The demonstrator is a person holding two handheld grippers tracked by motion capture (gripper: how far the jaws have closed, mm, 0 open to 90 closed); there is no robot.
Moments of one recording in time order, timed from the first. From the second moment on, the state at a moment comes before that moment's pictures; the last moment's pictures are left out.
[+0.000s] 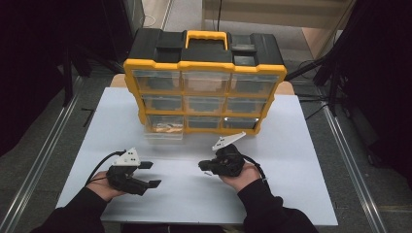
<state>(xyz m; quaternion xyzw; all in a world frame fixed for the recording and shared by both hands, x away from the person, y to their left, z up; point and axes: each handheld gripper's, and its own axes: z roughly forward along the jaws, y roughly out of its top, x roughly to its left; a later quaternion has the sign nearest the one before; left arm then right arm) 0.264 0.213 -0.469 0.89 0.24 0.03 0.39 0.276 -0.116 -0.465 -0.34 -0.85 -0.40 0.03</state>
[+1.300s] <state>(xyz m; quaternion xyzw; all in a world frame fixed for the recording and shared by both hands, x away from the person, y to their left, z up) 0.265 0.214 -0.469 0.89 0.25 0.03 0.39 0.302 -0.093 -0.444 -0.34 -0.84 -0.42 0.02</state>
